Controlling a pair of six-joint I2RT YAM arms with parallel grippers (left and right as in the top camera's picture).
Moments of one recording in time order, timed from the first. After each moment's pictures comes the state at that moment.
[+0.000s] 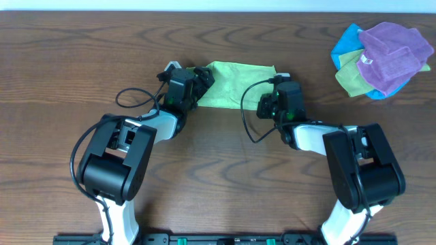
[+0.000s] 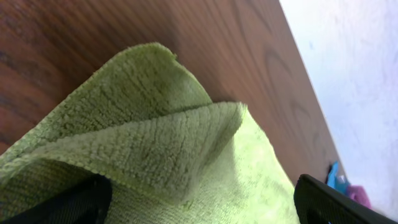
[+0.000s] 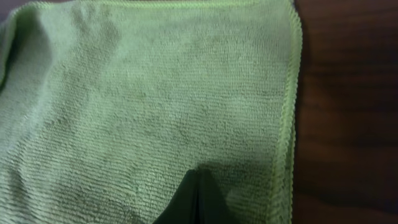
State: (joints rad) left arm -0.36 2.00 0.96 0.47 0.04 -1.15; right arm 0.27 1.93 0.79 0.41 -0.07 0.33
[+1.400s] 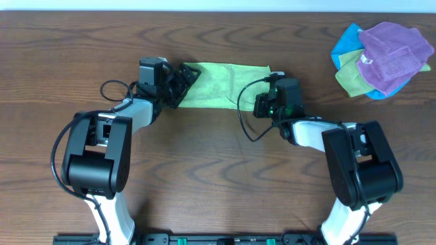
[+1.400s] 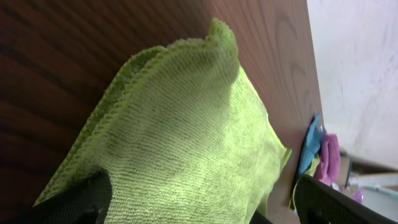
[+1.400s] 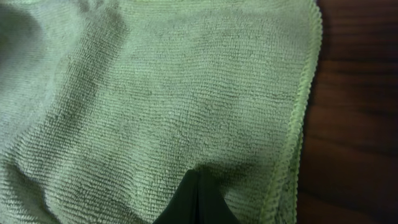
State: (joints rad) left arm -0.16 2.00 1.04 0.23 0.51 -1.03; right arm 0.27 1.95 0.84 0.35 -0.17 0.33
